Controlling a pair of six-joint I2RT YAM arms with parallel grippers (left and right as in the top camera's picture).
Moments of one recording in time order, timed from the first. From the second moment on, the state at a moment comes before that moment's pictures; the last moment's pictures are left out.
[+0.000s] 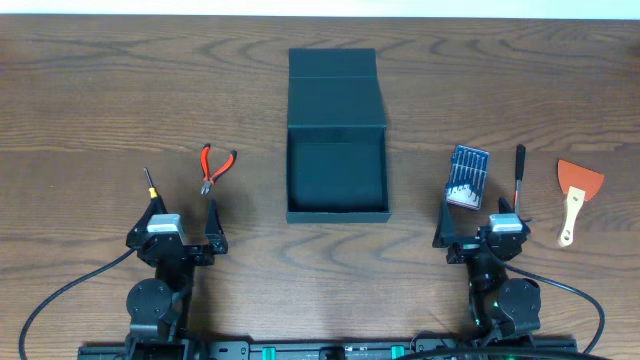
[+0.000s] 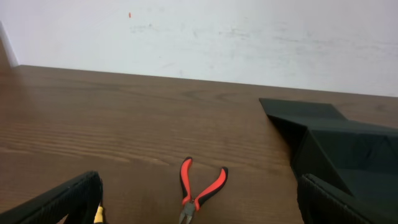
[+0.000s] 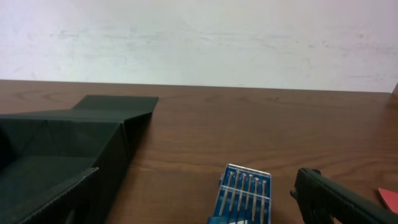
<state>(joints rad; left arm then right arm) -0.08 0.01 0.03 -0.13 -0.06 -0.09 0.17 0.01 0.01 -0.06 0.13 0.02</state>
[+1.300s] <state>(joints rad) -0.08 0.77 0.68 -0.60 -0.11 -0.20 -0.17 1.00 1.01 -0.90 -0.06 0.23</state>
